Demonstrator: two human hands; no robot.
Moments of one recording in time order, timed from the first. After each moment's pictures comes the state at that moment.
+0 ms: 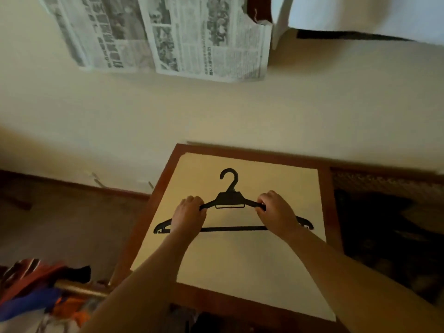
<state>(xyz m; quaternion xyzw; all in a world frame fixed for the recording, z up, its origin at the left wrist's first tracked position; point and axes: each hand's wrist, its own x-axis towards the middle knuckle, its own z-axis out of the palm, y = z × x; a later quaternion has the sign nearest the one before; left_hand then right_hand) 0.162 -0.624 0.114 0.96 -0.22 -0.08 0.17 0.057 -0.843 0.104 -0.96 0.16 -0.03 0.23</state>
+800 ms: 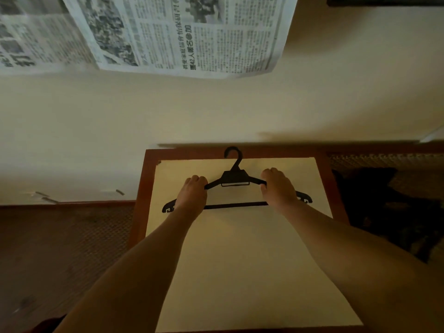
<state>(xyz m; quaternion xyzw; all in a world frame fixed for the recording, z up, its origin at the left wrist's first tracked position) 0.305 -0.696 0.072 0.91 -0.35 -0.16 0.15 0.163 -0.890 0.077 -0.95 0.29 0.04 0.13</state>
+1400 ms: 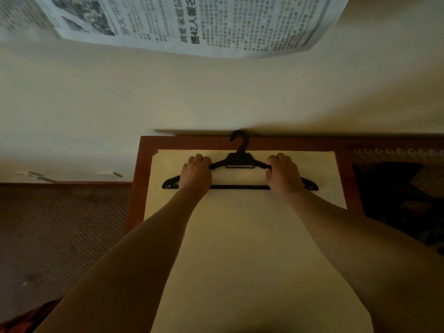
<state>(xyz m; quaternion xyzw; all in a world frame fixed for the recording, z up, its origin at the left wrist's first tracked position) 0.347 -0.732 0.041 0.92 -0.34 -0.14 0.12 0.206 -0.918 0.043 -0.94 0.30 0.07 0.11</state>
